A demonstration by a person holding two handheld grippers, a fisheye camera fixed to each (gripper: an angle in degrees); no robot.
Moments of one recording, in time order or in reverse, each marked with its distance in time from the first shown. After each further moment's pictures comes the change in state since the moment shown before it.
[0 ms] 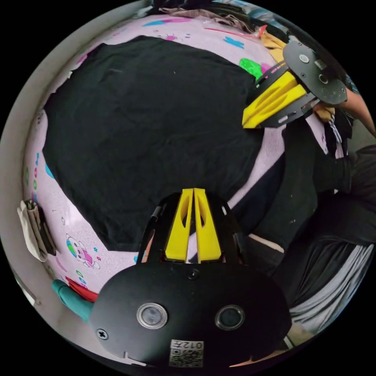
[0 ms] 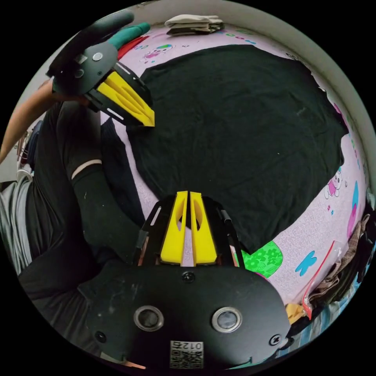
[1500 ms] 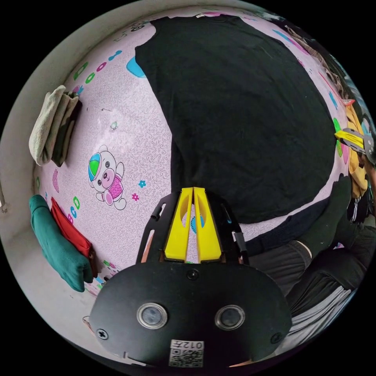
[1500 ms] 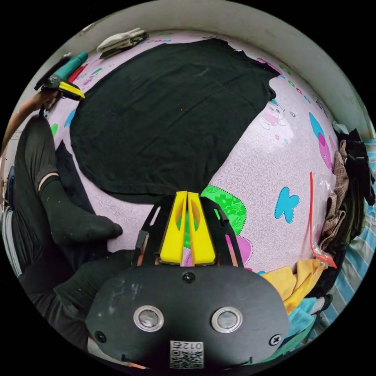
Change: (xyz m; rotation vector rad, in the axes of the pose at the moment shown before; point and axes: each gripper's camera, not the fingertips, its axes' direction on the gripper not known) left arm -0.119 0.078 -0.138 -0.065 -0.053 -0.515; right arm 0.036 0.106 -0.021 0.067 0.148 0.318
